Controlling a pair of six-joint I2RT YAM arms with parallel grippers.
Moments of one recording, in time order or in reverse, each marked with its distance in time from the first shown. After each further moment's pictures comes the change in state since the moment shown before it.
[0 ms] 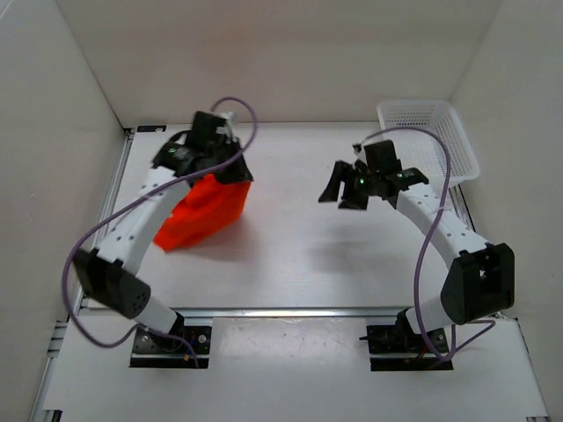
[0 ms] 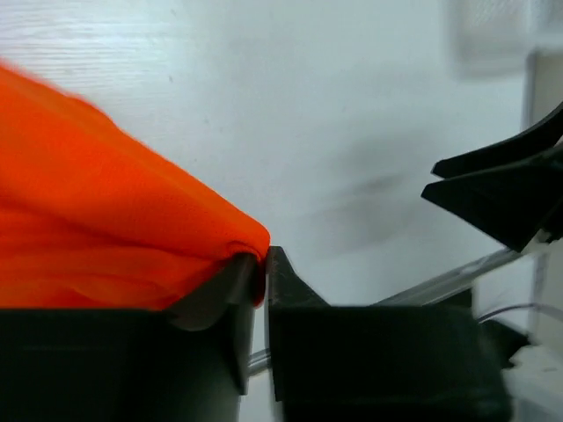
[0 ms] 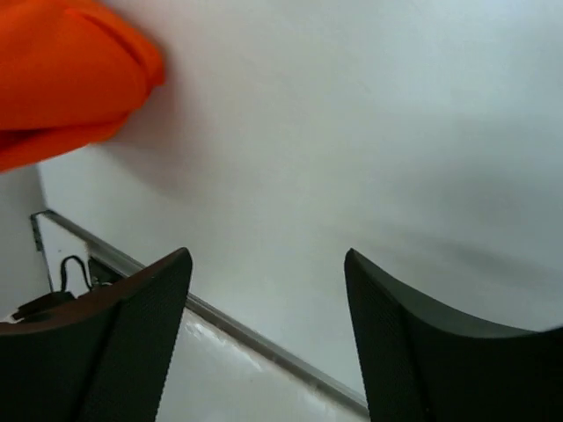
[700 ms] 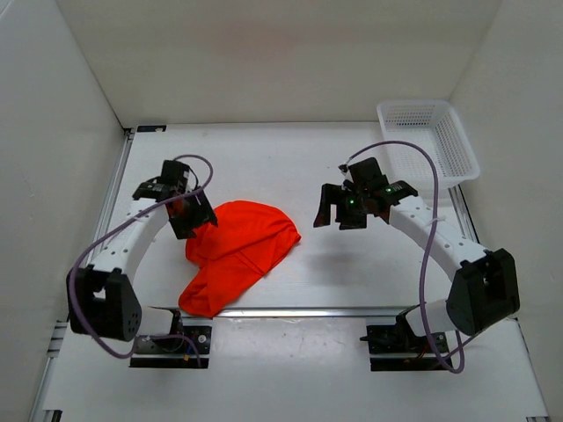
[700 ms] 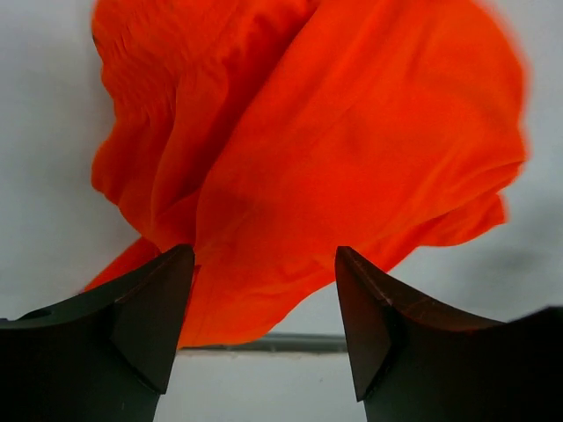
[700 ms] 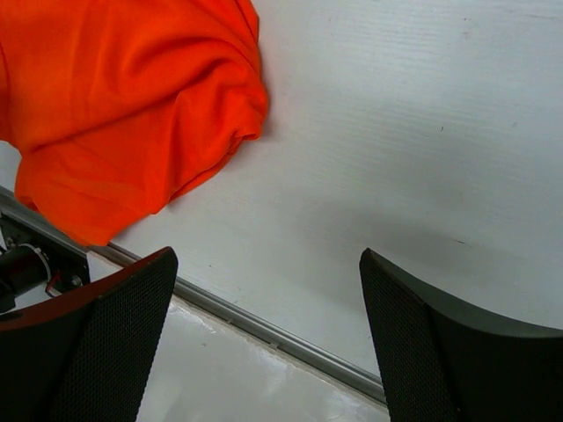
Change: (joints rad) left arm 0.268 -0.167 -0.508 0.002 -0.088 -0.082; right arm 0.098 -0.070 -0.151 -0.085 0.117 -0.069
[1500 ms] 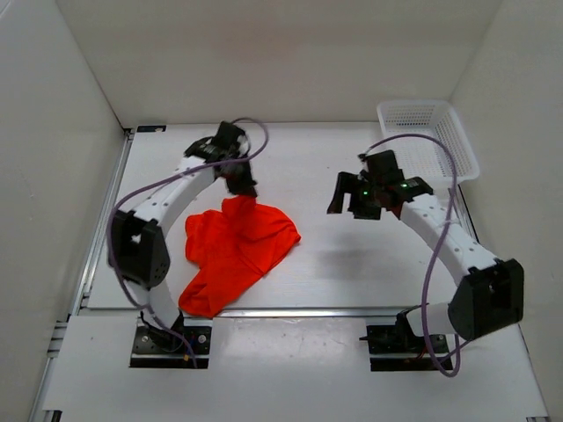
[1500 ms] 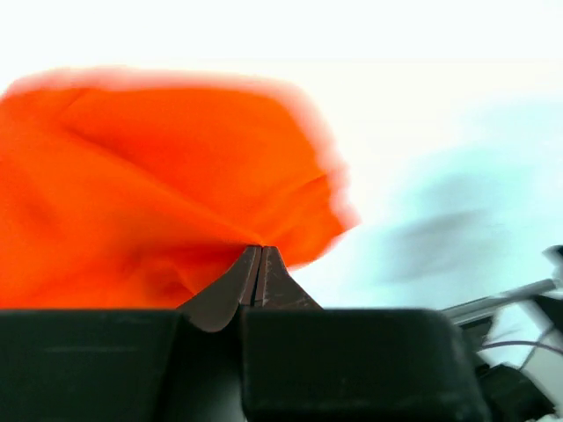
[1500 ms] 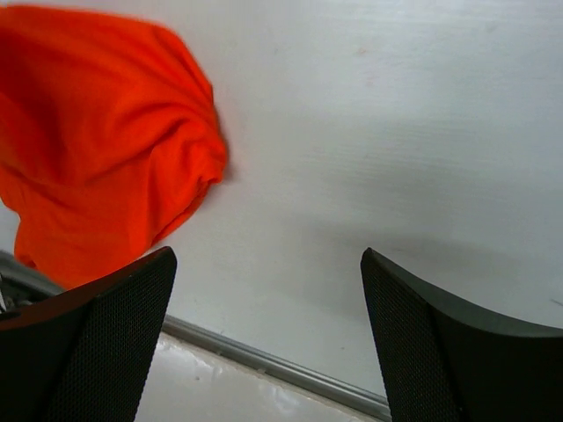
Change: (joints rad) left arm -0.252 0.396 0.373 0.040 0.074 -0.007; right arm -0.059 0.002 0.034 -0.011 0.069 0.002
